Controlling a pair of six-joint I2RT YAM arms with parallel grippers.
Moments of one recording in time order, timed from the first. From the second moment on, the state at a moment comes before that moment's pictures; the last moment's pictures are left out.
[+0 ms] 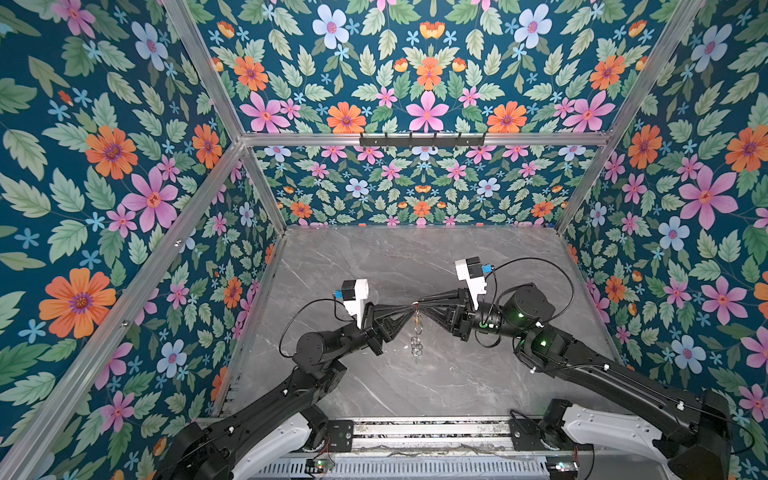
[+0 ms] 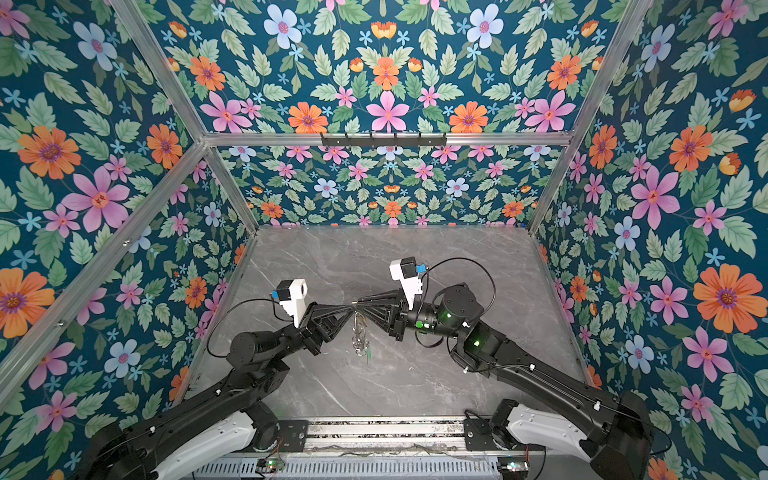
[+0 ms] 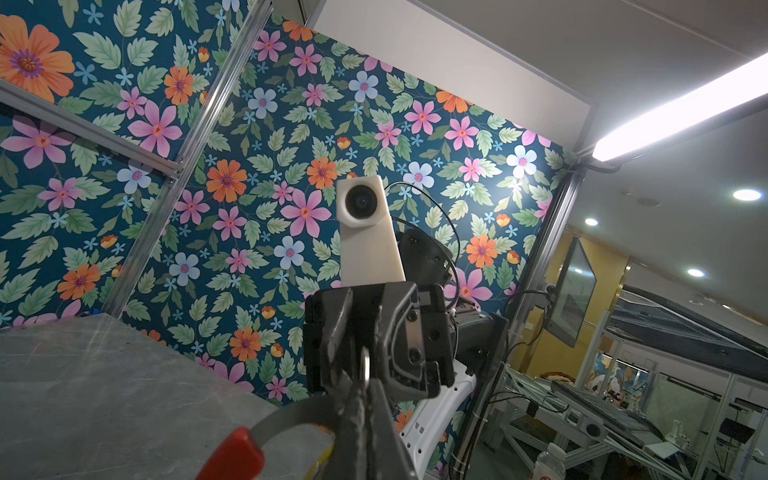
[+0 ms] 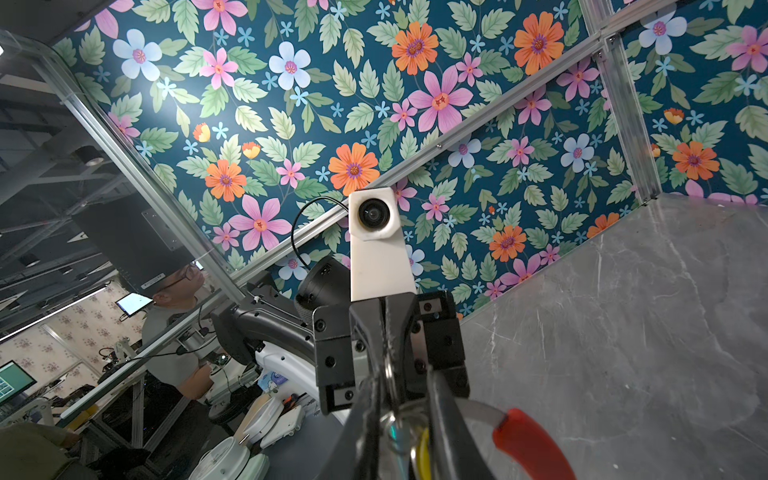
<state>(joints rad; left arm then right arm) -0.72 0.89 0.39 1.11 0.56 -0.85 0.87 1.05 0.84 0.38 -0.51 0.61</state>
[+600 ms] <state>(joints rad) -0.73 0.88 0.39 1.11 0.56 -0.85 0.88 1.06 0.85 0.38 -0.52 0.61</state>
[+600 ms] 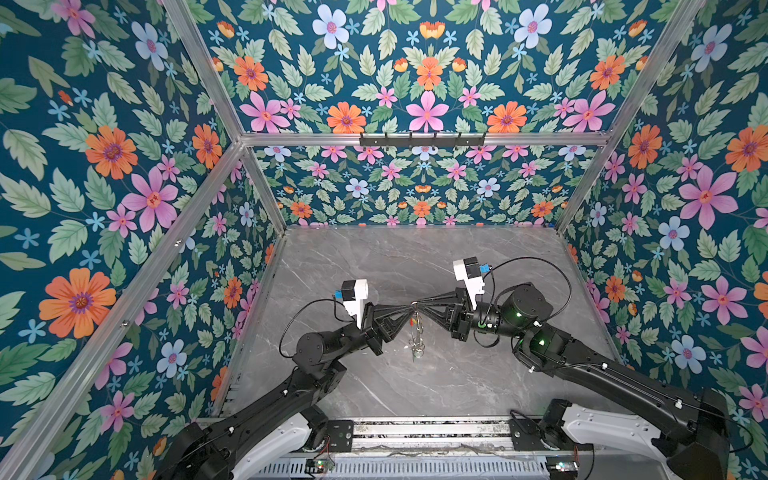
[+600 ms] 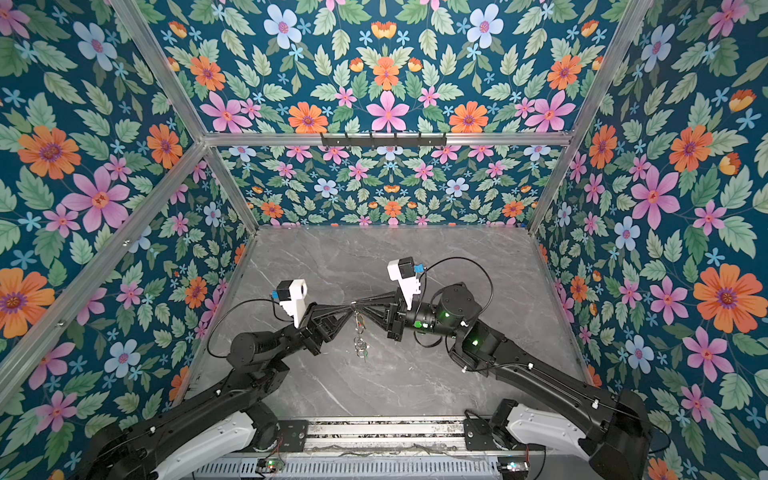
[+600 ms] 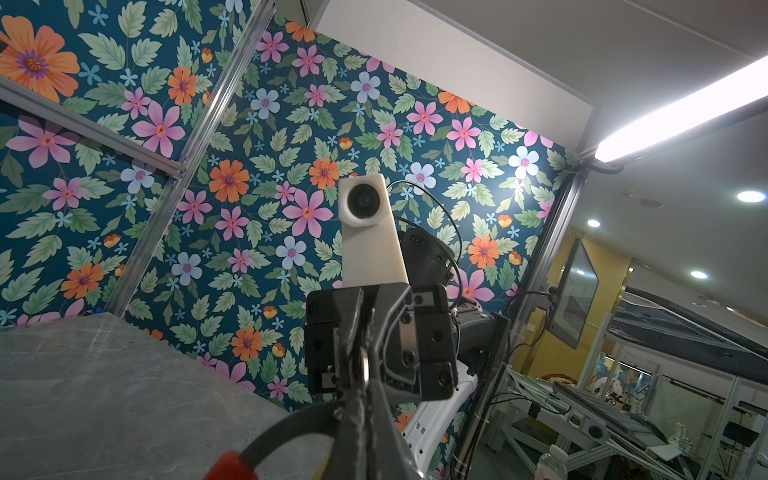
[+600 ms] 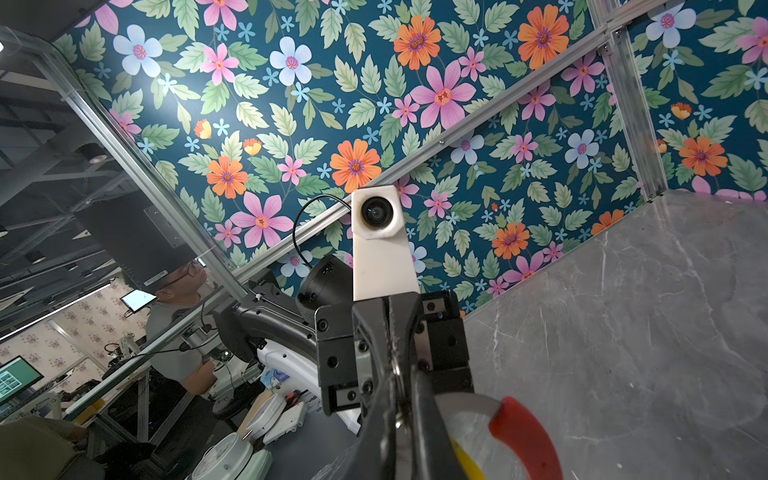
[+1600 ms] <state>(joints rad) -0.73 0.74 0.40 0.94 0.55 -0.82 0.88 1.01 0.92 0.13 -0.52 0.52</state>
